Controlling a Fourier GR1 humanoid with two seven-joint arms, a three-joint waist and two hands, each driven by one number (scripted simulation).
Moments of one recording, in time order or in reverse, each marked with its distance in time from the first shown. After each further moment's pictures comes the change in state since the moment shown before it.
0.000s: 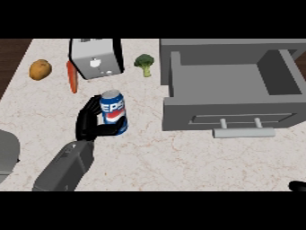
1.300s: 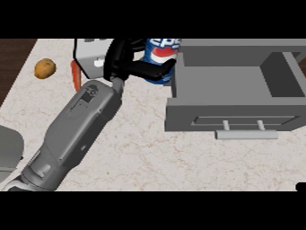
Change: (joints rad) left arm -0.376 -0.024 -0.046 -0.449 -0.178 0.155 0.632; right arm -0.013 -0.005 -0.022 -0.058 0.030 -0.018 0.062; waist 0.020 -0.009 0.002
